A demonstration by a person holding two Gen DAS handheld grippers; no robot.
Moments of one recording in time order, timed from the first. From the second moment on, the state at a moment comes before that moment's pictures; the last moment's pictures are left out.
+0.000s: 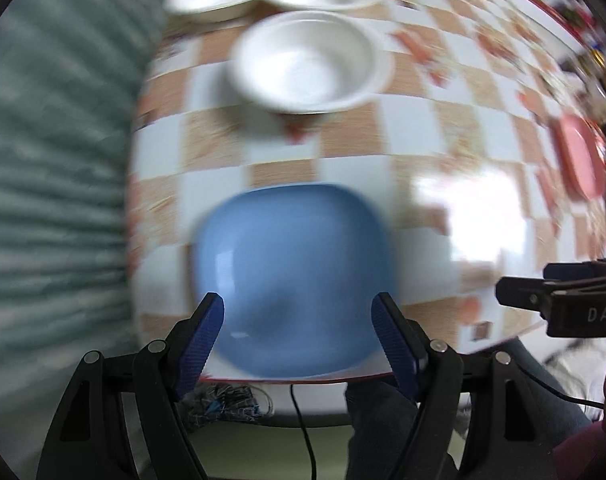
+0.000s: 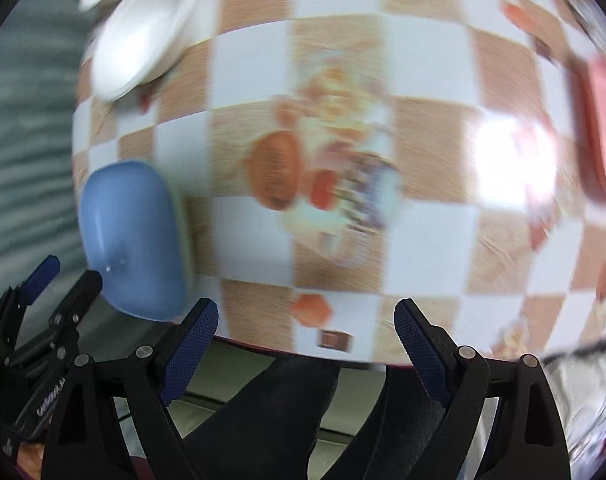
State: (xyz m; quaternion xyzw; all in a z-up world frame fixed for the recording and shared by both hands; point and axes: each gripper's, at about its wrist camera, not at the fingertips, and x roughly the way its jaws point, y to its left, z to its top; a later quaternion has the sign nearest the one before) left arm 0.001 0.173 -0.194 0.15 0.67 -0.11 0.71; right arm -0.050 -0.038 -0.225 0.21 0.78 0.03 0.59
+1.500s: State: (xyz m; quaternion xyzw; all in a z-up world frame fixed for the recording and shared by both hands) left arm 0.055 -0.237 -0.289 0.24 0.66 -0.17 0.69; right arm -0.015 -0.318 -0.288 -0.03 0.73 -0.14 0.67
